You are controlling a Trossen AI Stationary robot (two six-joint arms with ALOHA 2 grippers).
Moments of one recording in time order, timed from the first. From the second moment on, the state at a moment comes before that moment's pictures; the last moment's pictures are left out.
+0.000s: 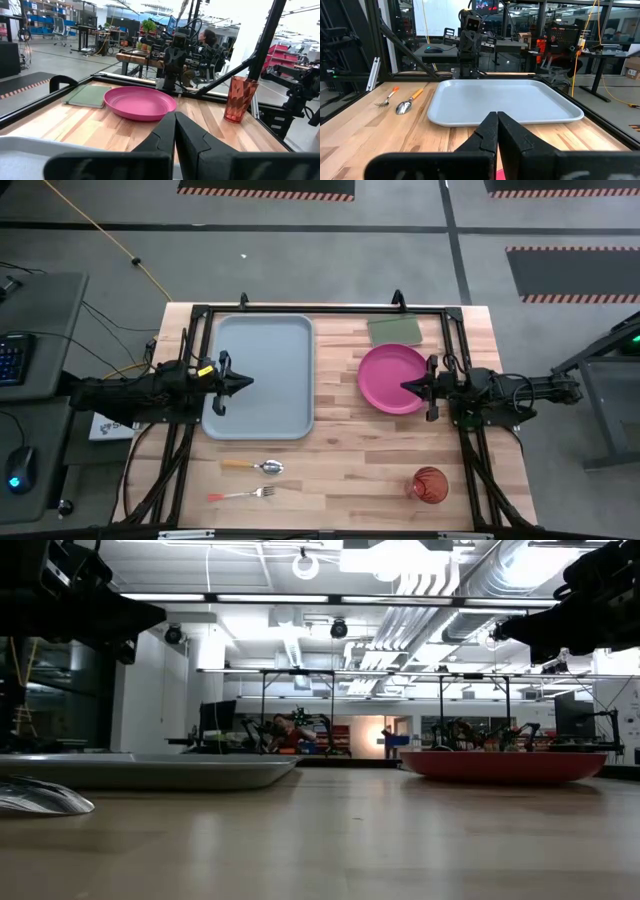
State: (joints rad) left arm 0.06 0.05 0.01 0.09 -0.02 -0.15; right arm 0.08 0.04 0.01 0.04 0.17 -0.05
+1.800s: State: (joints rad) left arm -0.84 1.26 0.52 -0.27 -0.28 -0.40; right arm 0.08 0.04 0.01 0.04 0.17 -0.05
